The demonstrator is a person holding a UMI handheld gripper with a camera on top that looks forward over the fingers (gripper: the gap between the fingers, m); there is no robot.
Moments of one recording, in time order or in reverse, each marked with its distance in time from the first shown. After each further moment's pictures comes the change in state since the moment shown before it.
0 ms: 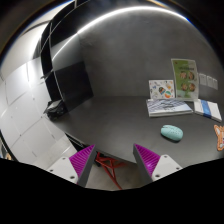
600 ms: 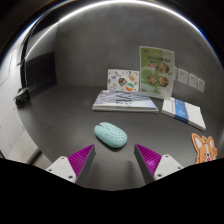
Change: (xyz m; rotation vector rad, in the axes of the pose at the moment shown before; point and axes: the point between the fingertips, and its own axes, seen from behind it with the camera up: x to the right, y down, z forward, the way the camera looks) arm 0.245 0.018 0.037 -0.078 0.289 -0.095
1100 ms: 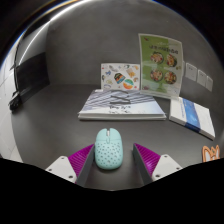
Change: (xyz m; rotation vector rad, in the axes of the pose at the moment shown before) arm 0.027 -0.033 0.096 -0.060 -0.014 0.029
